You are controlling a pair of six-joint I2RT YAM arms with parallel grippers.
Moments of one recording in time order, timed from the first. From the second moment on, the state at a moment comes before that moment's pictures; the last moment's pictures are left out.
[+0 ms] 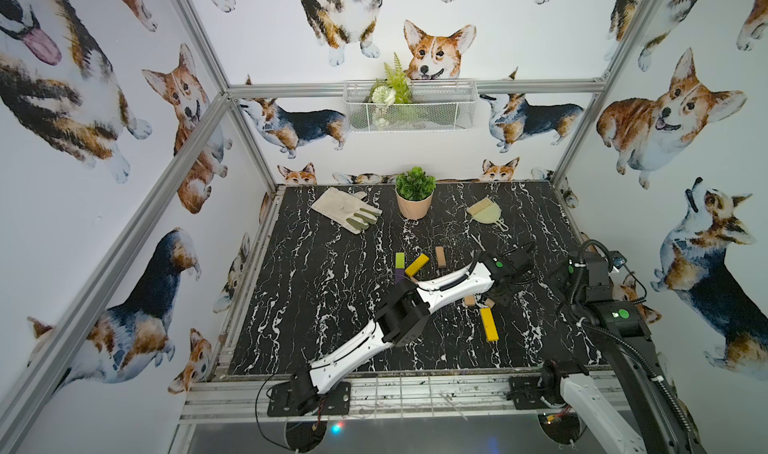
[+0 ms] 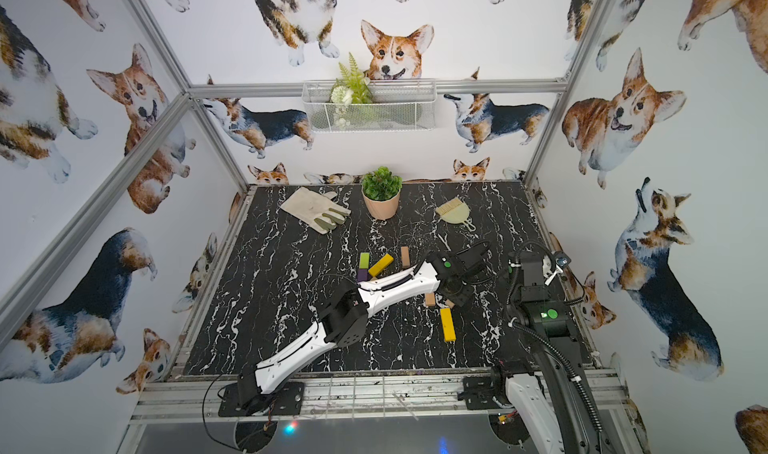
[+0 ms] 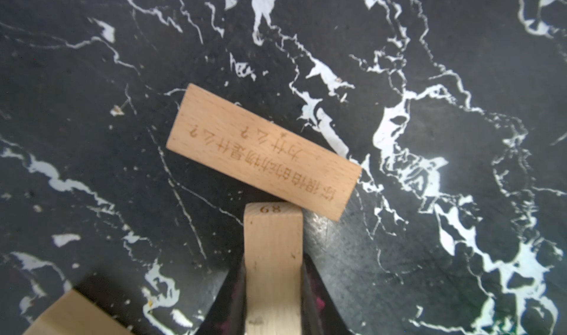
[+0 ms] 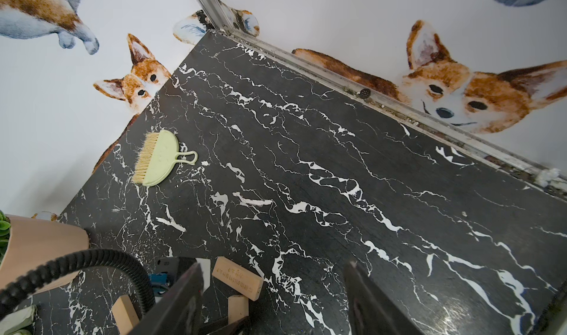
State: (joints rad) left arm -1.15 2.65 2.47 -1.04 -0.02 -0.40; right arm 0.11 0.67 0.77 -0.85 0.41 0.87
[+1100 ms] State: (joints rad) left arm -1.04 2.30 2.21 -1.06 -0.09 -0.51; right arm 0.11 0.68 0.75 -0.85 0.40 0.89
